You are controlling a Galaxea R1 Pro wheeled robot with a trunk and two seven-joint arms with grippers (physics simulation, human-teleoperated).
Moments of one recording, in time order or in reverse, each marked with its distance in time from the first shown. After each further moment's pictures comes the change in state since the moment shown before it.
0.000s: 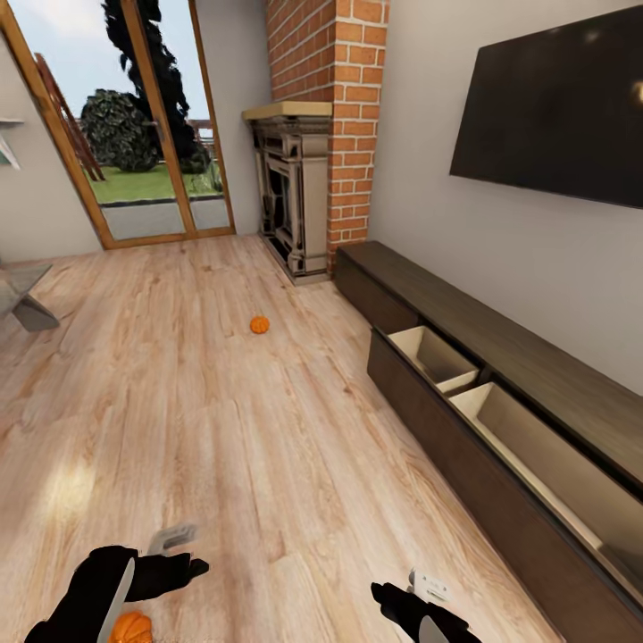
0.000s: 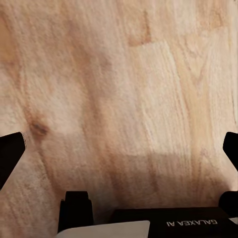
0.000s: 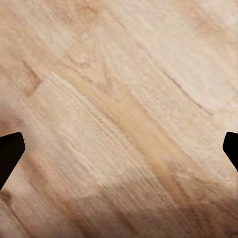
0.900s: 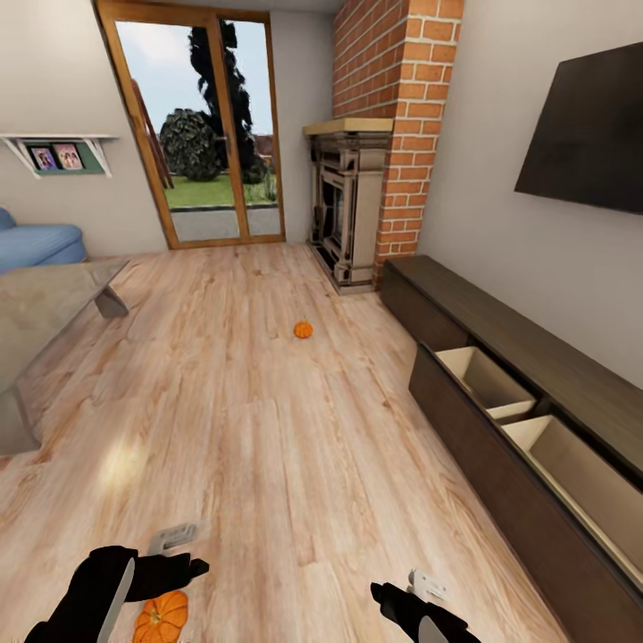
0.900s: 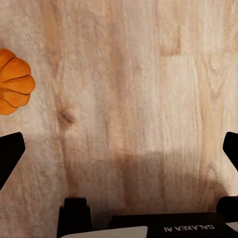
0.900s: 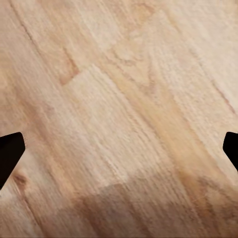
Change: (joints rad) left arm 0.000 0.000 0.000 0.001 0.001 0.000 0.000; right arm 0.000 0.002 0.001 0.000 0.000 -0.002 -0.001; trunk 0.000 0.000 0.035
